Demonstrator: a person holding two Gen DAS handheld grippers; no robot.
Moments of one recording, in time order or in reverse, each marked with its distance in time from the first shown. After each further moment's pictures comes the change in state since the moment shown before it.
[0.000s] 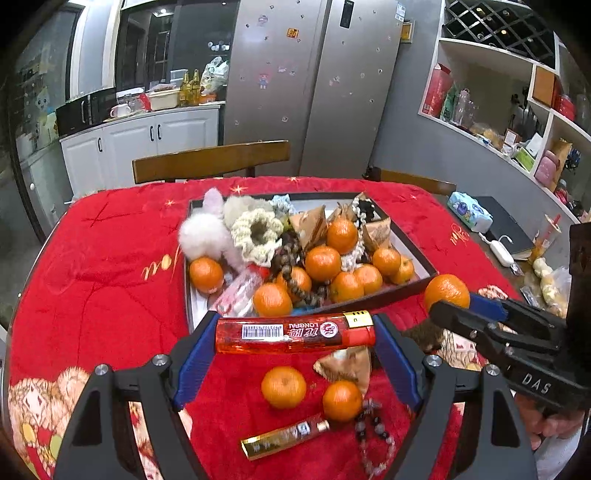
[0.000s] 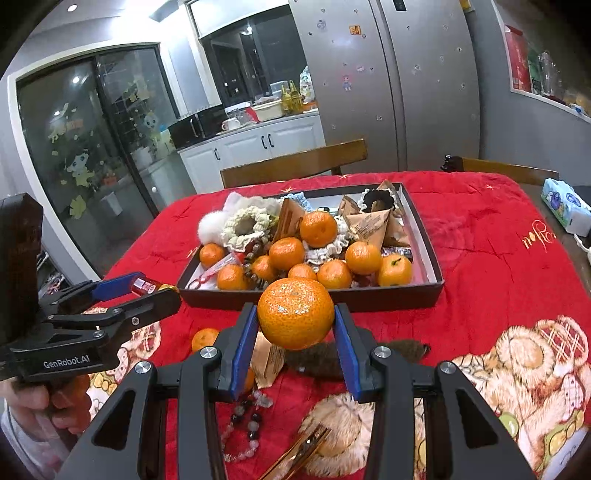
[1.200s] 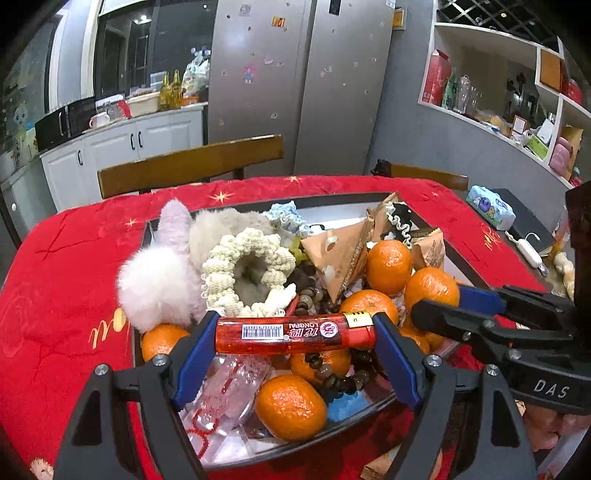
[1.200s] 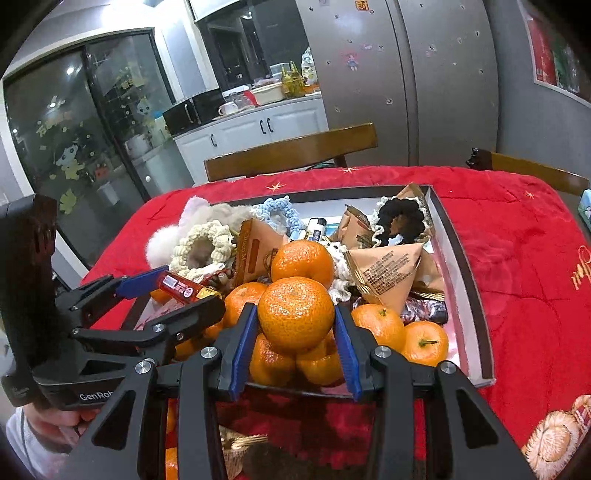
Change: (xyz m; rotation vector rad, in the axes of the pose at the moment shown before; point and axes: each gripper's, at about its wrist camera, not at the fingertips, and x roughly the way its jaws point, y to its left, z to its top) left arm 0.117 0.016 0.030 0.066 -0.017 -0.014; right arm 0.103 -0.026 0.044 -0.010 0.055 0.024
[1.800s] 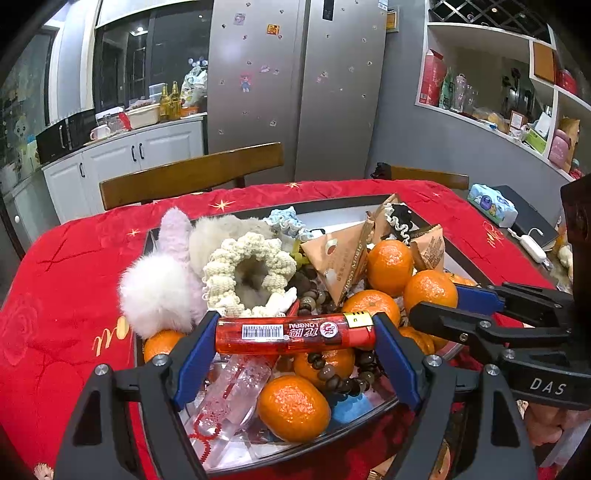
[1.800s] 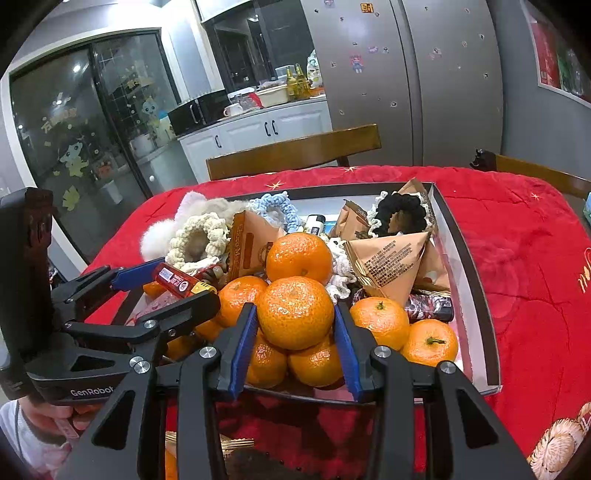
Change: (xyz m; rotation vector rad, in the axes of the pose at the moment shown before) left arm 0.001 -0.008 -0.002 0.029 -0.027 0.030; right arm 0.006 -0.005 -0.006 -0.024 -0.012 0.008
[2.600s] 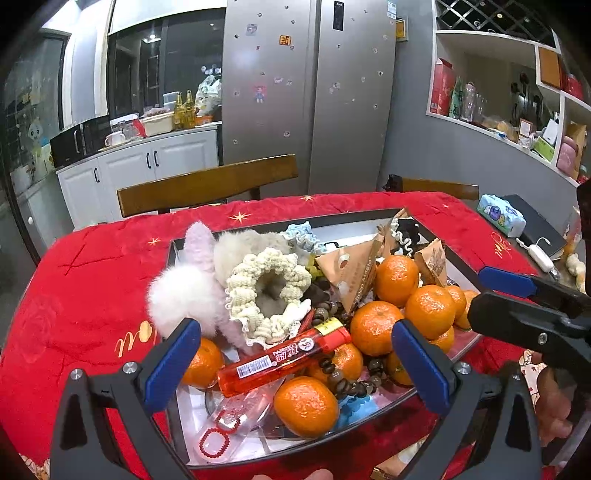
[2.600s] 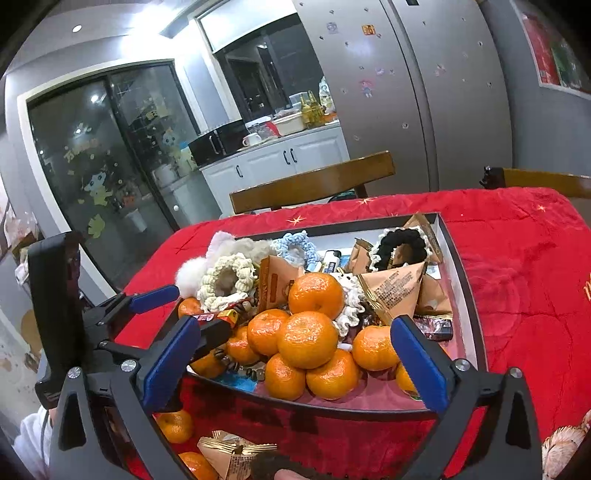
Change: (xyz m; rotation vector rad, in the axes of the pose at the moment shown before) left arm -0.017 0.004 0.005 -0.016 -0.034 0.046; right arm -0.027 -0.007 0.011 0.043 -0.107 0.110
